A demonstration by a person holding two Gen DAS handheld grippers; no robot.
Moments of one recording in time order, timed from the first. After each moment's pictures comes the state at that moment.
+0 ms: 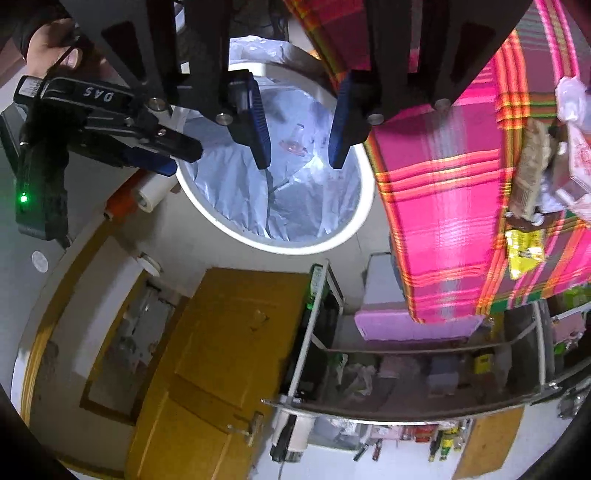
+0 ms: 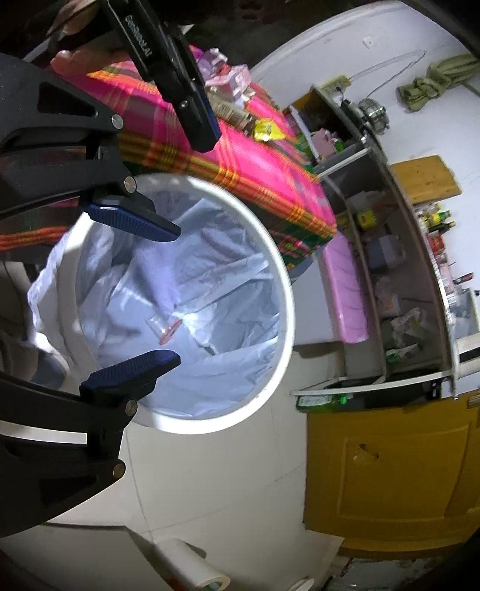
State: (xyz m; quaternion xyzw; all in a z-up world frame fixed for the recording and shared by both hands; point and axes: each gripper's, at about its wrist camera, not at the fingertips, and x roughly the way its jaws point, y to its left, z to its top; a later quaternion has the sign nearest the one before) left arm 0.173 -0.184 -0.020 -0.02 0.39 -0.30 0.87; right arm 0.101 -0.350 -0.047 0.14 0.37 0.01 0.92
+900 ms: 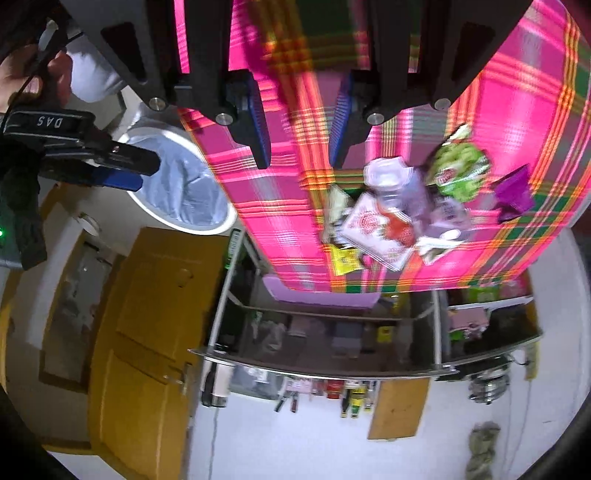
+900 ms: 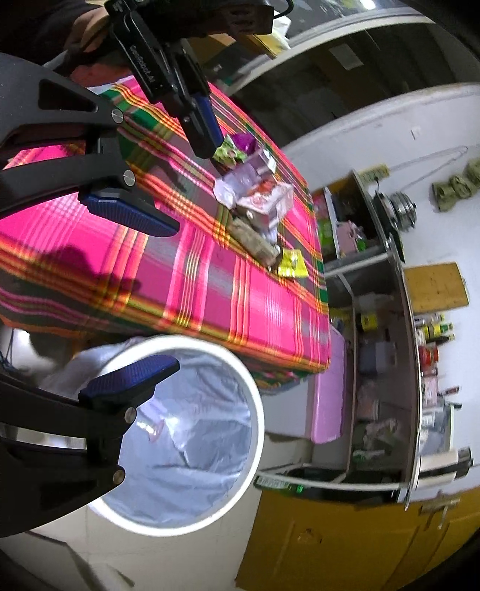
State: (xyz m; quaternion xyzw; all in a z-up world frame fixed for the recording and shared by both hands) left arm 0.091 -0.038 0.006 -0.03 0.33 -0.15 0.93; right arm 0.094 -0.223 -0.017 0.05 0.36 0.16 0.92
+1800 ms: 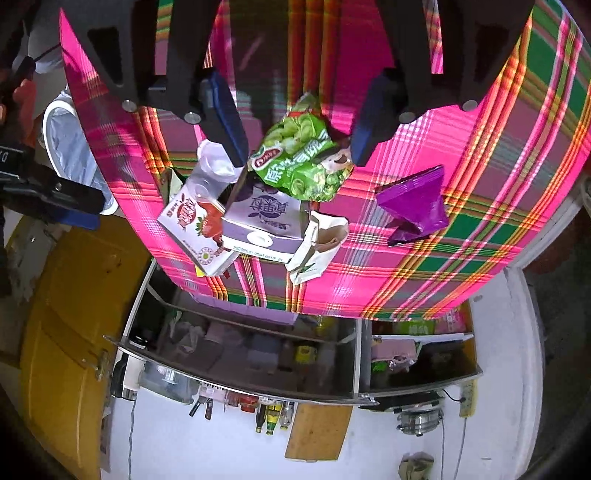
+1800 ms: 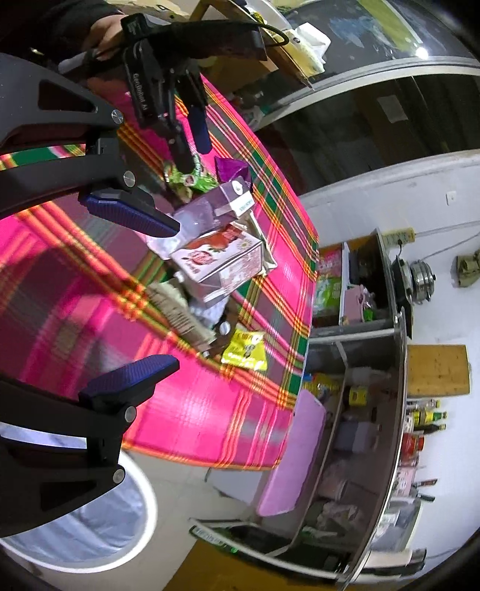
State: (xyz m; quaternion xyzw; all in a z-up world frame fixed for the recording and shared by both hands) left arm 0.154 0.072 -0.025 -0.06 0.37 -0.04 0.93; right arm 0.199 -0.127 -0.010 -0.03 0.35 0.27 0.90
